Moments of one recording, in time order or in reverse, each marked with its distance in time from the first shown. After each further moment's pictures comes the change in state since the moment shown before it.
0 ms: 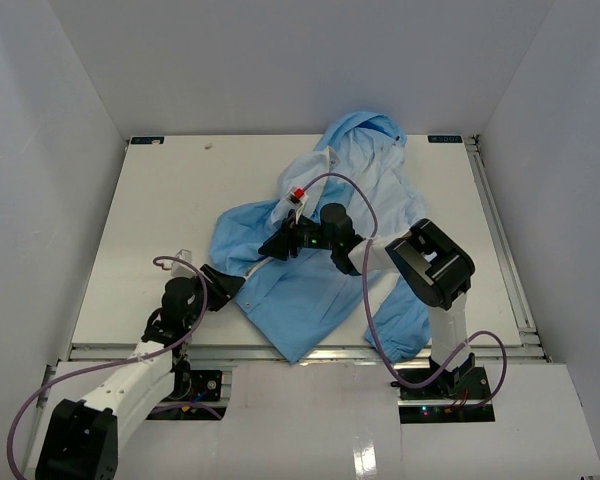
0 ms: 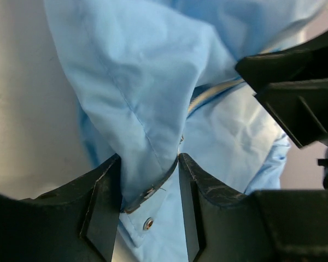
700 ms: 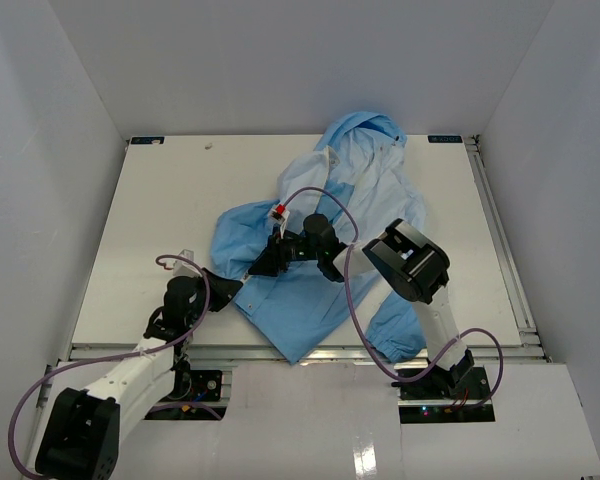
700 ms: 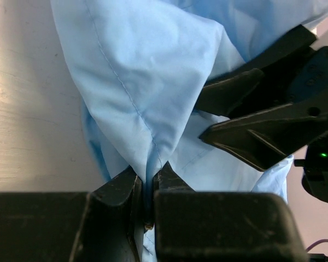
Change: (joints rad) left arm 0.000 0.073 -0.001 0.040 0.007 0.010; right arm 0.063 0.139 0.062 0.018 -0.089 0.030
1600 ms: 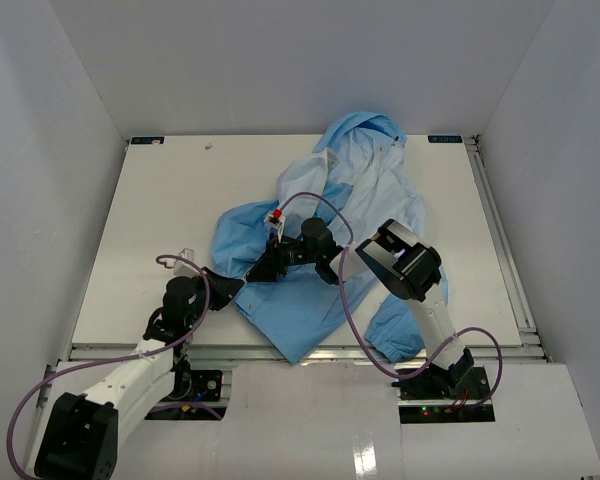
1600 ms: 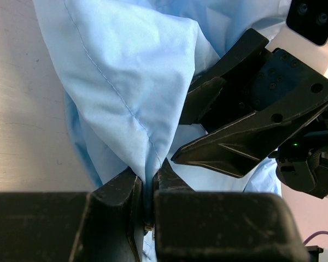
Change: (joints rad) left arm -0.005 -0.036 0.000 0.007 0.005 0.008; right arm 0.015 0.070 0.027 0.065 -0.084 0.083
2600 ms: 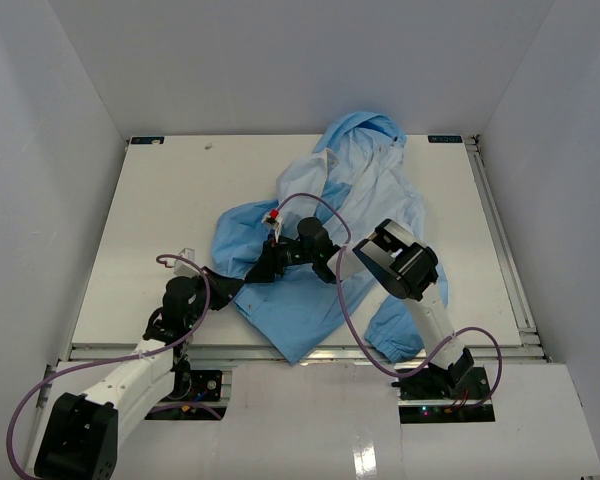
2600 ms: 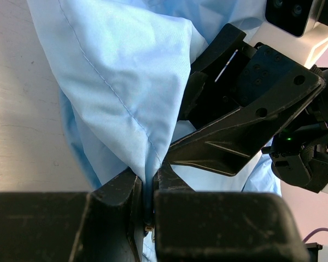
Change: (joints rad) left arm 0.000 -0.002 0.000 0.008 0.008 0.008; right arm 0.006 0.024 0.035 -0.051 0.004 0.019
